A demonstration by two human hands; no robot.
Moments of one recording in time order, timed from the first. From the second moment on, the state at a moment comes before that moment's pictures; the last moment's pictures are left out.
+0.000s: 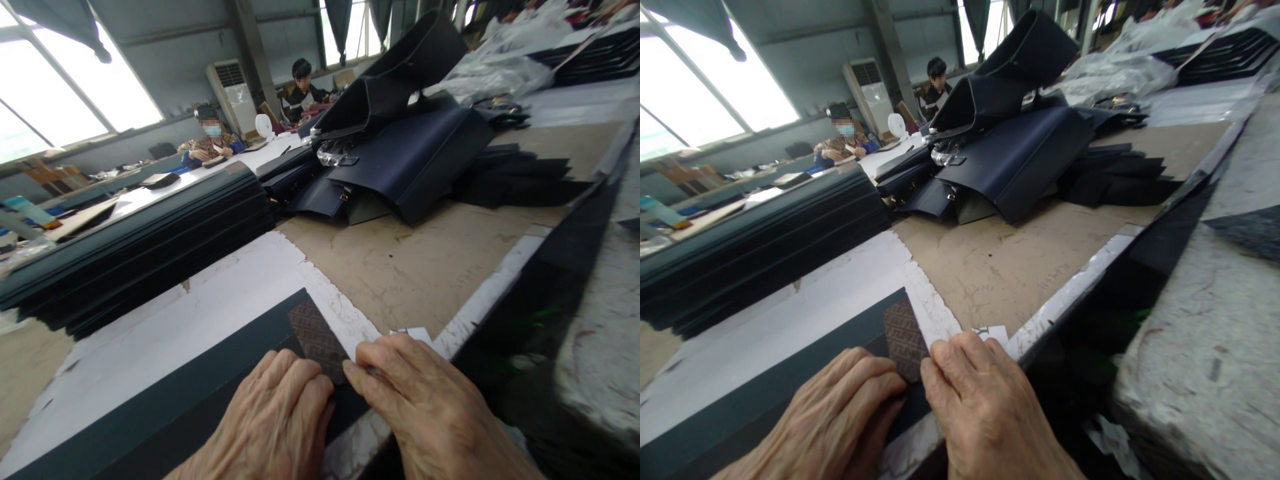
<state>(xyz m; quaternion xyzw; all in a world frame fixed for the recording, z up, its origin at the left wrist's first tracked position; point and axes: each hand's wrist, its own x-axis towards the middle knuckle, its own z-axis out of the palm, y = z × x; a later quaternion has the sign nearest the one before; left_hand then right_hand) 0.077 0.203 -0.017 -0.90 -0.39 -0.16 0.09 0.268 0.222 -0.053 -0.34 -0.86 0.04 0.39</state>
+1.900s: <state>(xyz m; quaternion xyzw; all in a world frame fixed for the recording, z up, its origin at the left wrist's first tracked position) 0.066 0.215 -0.021 -0.91 -0.32 -0.25 -0.05 0.271 0.223 -0.063 -0.34 -0.85 0.06 0.39</state>
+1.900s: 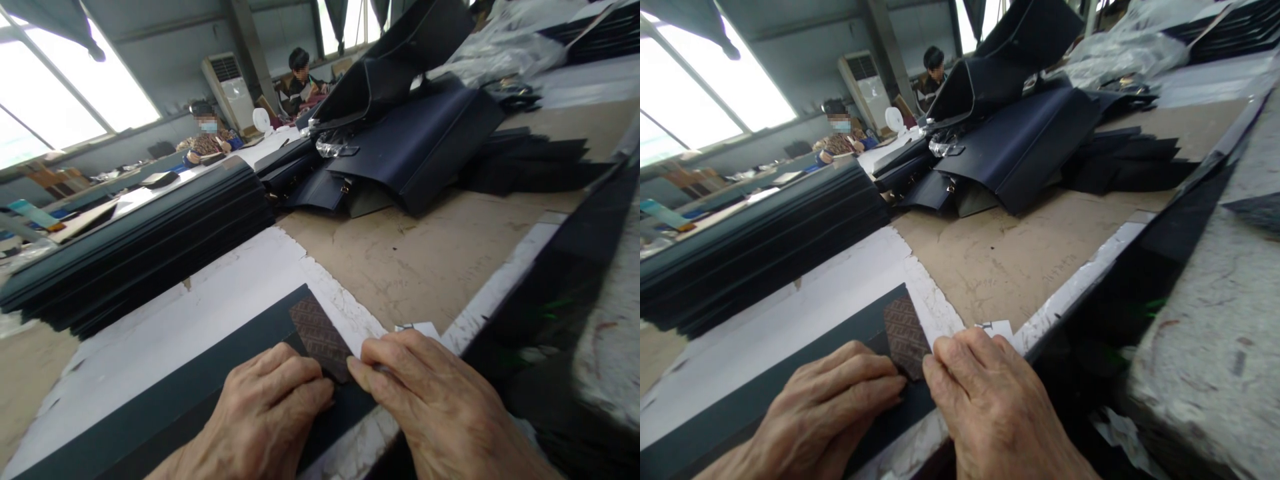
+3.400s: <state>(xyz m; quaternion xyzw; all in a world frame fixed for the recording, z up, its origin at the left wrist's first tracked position) 0.053 0.226 0.000 -0.96 -0.22 -0.17 0.08 0.274 0.223 -0.060 -0.33 -0.86 0.02 0.40</state>
